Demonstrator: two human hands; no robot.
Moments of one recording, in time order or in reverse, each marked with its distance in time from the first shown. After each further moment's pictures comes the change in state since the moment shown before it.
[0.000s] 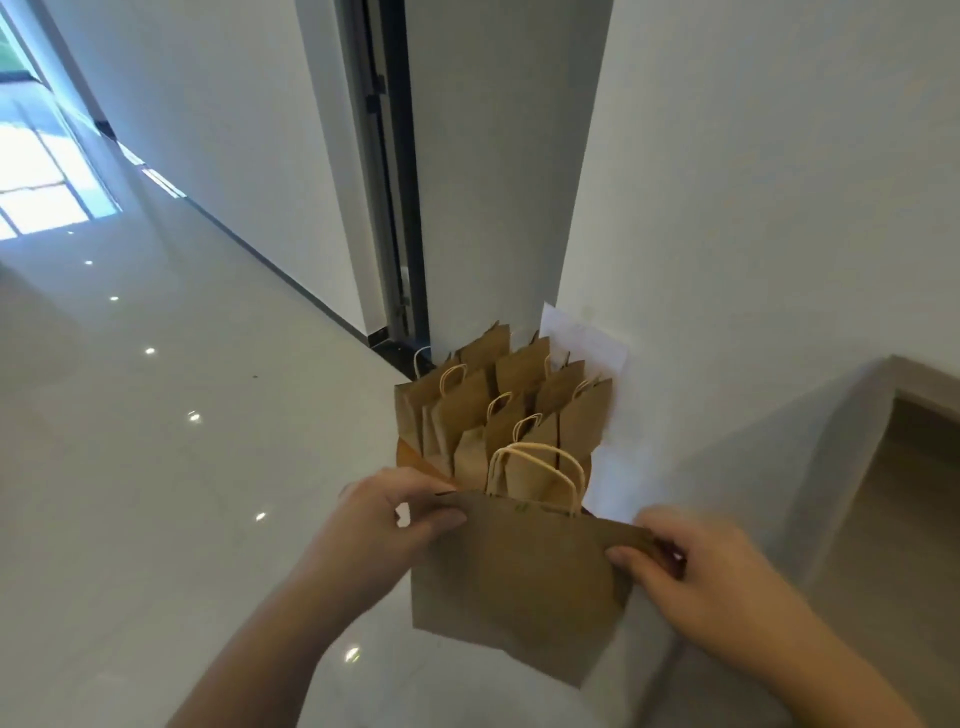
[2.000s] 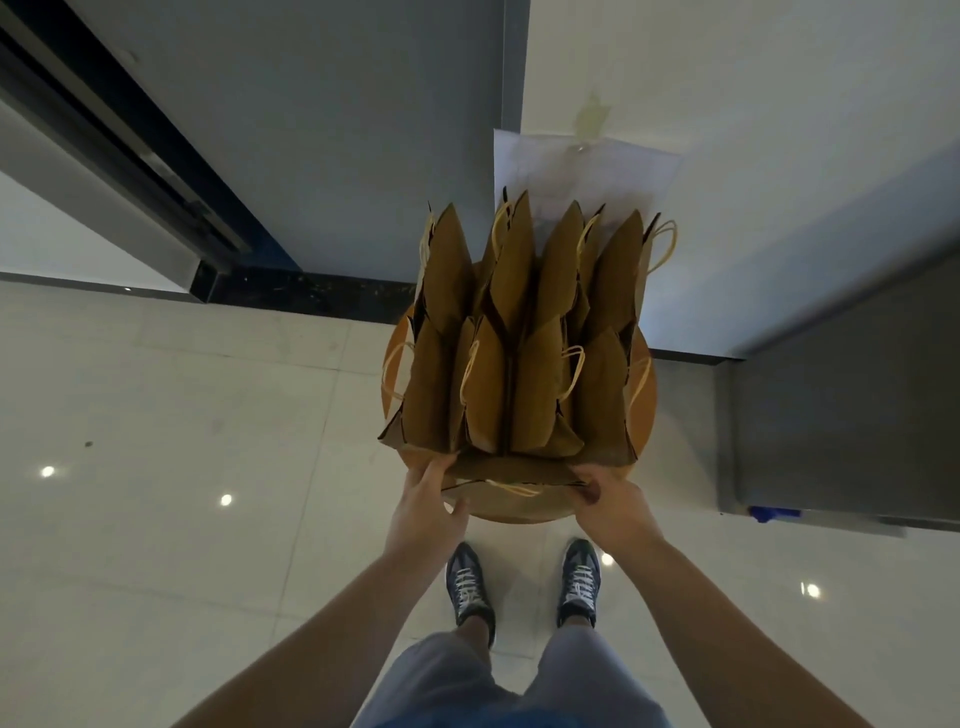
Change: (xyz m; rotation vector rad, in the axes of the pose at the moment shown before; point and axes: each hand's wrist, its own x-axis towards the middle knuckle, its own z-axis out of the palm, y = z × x) left_hand 0.451 -0.405 0.080 0.177 -0.578 -0.095; right_hand 0.427 0.109 0.375 0.436 0.141 1.046
